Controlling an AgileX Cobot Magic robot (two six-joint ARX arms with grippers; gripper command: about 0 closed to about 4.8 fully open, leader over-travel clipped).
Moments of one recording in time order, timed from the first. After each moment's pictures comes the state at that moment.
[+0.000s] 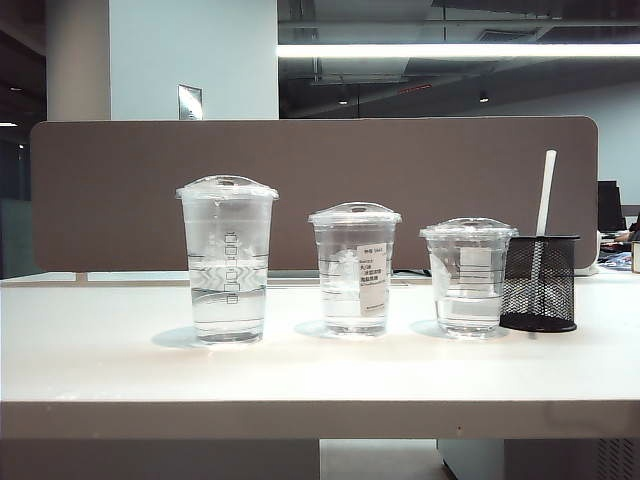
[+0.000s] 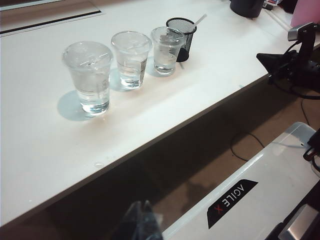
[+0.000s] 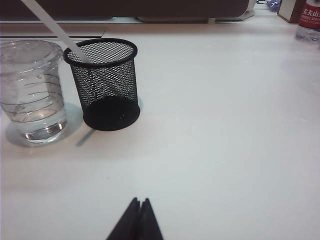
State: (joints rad) left arm -0.34 0.29 1.30 -1.43 0.36 0.05; right arm 0.08 0.00 0.01 -0.19 0.13 0.00
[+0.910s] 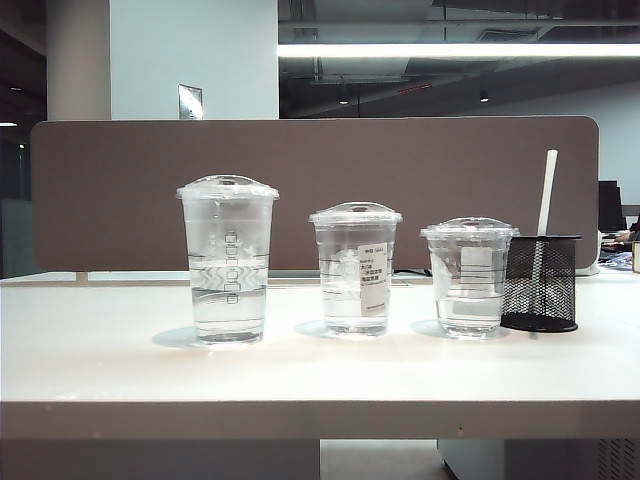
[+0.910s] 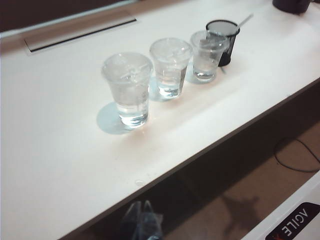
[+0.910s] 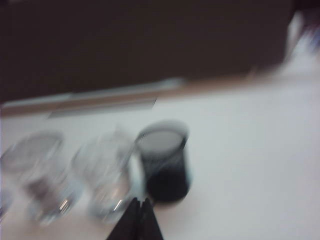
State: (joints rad) left arm -0.34 0.29 1.09 -1.20 0.24 0.12; right arm 0.09 0.00 0.27 -0.27 0.00 0.14
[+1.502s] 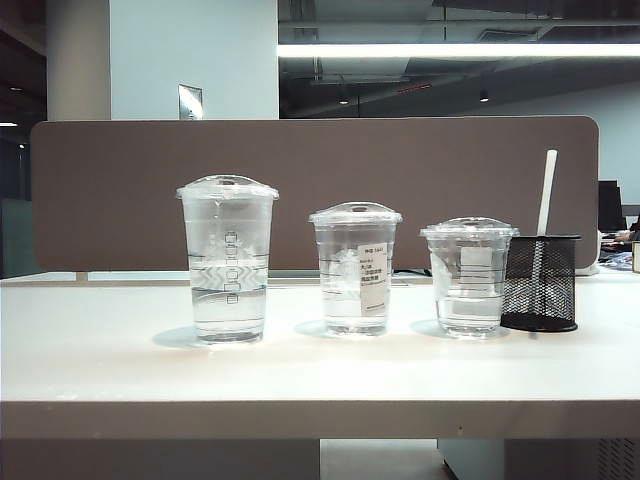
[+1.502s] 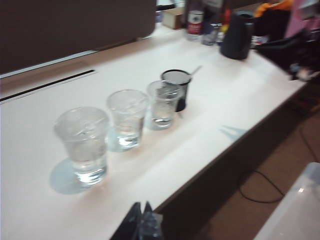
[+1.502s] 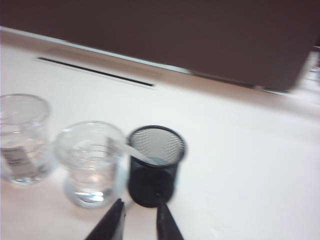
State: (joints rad) left arm -0.34 0.29 0.99 -0.94 0.44 0.07; right arm 0.09 0.50 0.49 -0.15 -0.09 -0.18
